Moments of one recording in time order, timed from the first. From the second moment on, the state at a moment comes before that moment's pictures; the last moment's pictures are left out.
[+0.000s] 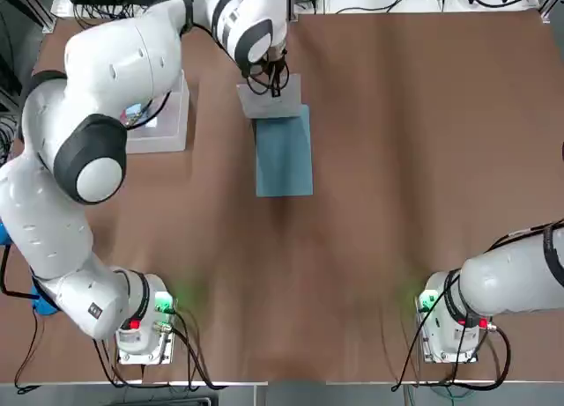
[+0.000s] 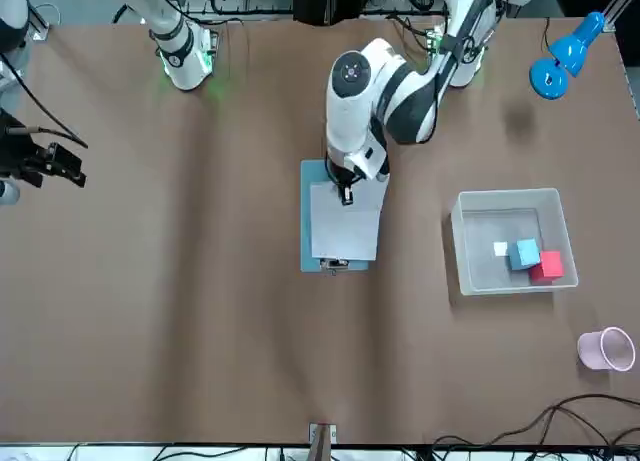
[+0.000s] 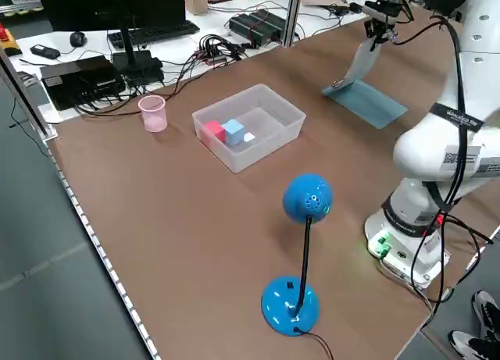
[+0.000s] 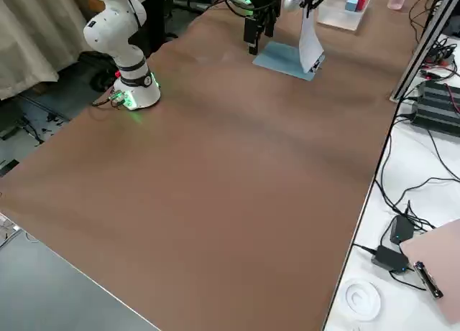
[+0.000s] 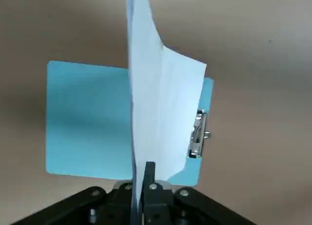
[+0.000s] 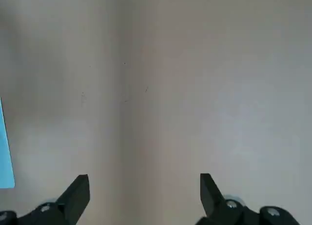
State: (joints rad) left arm -0.61 0.42 -0.22 -1.62 0.14 2.07 -2.57; right arm 0.06 0.05 -0.10 -1.57 0.00 1.59 -0.03
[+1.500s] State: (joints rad) left arm -0.74 0.52 -0.22 -1.62 0.26 2.09 -2.62; right arm 0.07 0.02 -0.07 -1.57 0.00 1.62 0.10
